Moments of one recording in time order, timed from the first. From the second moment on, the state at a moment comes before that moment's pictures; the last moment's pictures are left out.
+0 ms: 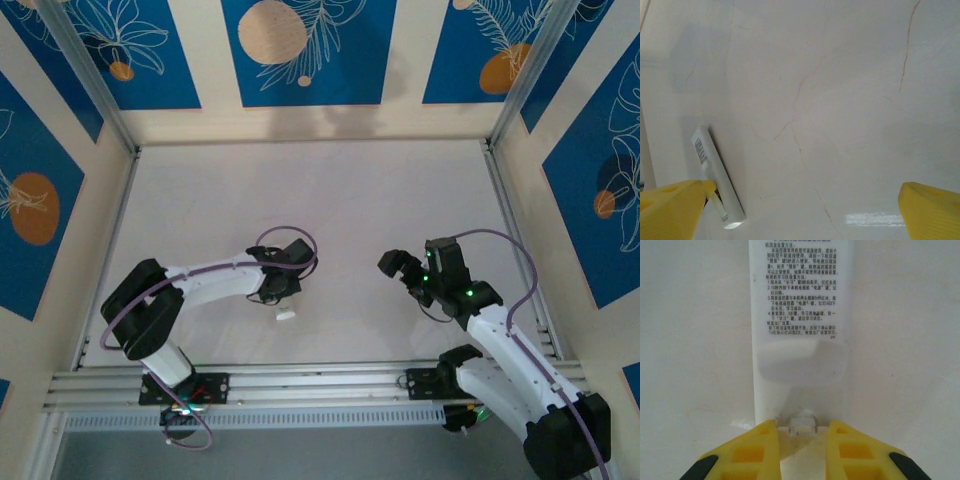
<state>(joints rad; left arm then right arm) -0.88 1.63 0.98 -0.71 -0.27 -1.13 0.33 0.80 0.53 -0.55 -0.20 0.93</state>
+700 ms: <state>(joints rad) -0.89 1.66 1.02 -0.78 -0.23 -1.17 0.32 0.80 0.53 -0.55 -0.21 0.93</state>
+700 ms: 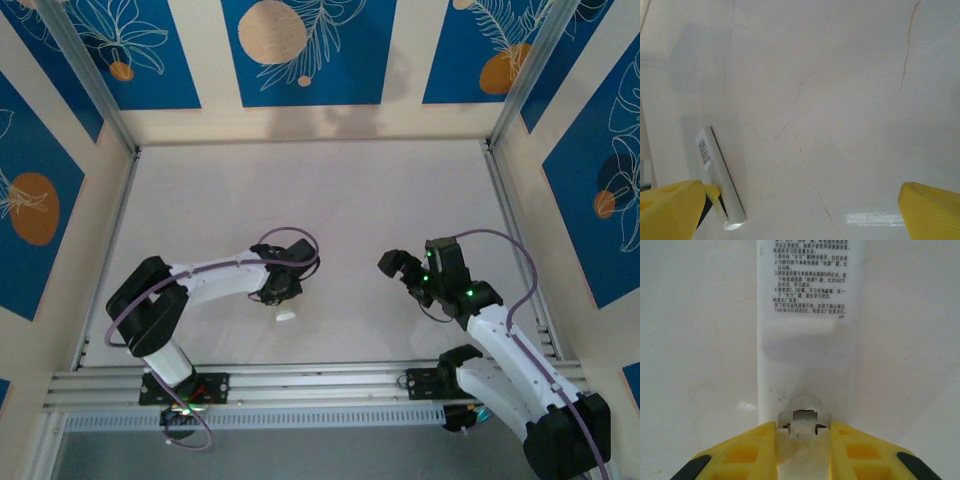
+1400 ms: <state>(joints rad) -0.89 1.66 1.00 -0.73 -0.29 -1.15 0.32 0.80 0.51 -0.54 -0.22 0.94</state>
